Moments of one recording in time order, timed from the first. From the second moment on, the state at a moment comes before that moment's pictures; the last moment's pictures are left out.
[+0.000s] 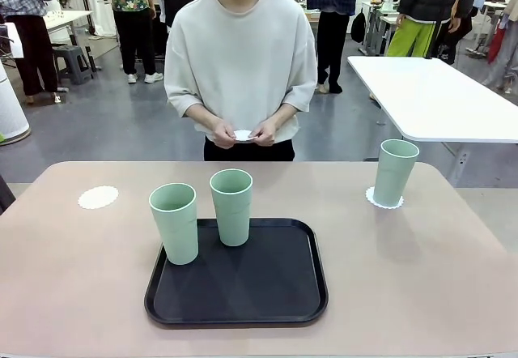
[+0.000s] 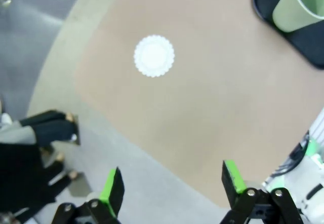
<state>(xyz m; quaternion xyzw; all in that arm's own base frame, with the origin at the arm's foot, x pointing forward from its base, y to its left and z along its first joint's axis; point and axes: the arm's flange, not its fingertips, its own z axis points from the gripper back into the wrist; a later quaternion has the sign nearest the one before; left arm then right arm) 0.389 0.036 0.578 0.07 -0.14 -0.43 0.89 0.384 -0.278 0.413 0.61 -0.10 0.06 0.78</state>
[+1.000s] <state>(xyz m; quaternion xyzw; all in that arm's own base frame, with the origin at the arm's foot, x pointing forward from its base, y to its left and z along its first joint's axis) 0.428 -0.018 0.398 -0.34 -0.22 -0.70 0.59 0.384 -0.278 0.412 0.61 -0.10 0.06 0.78</state>
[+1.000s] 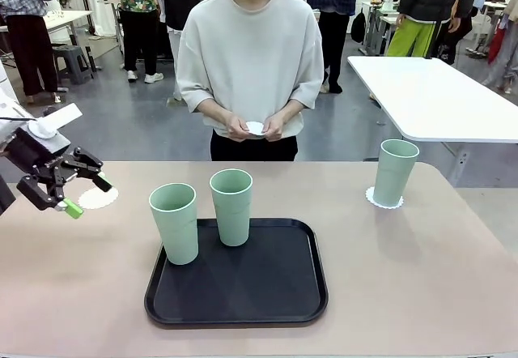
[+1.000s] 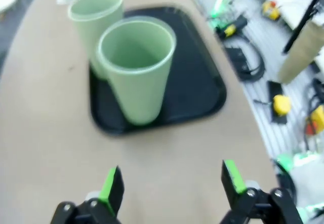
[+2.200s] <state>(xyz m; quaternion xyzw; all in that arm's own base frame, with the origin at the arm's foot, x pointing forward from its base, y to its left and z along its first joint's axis) 0.427 -0.025 0.382 -0.39 -0.25 -0.66 0.59 0.384 -0.278 0.412 0.61 -0.10 0.06 0.78</state>
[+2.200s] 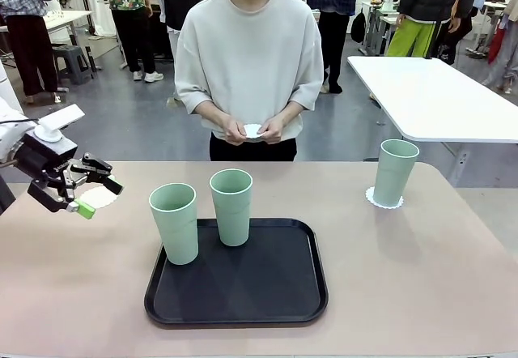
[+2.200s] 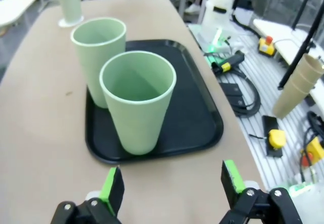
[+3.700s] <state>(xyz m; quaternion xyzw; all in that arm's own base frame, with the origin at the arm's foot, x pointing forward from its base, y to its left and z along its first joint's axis) 0.423 -0.024 0.275 -0.47 -0.40 -0.61 0.50 0.384 -0.278 0.412 0.61 -0.10 0.06 0.78</state>
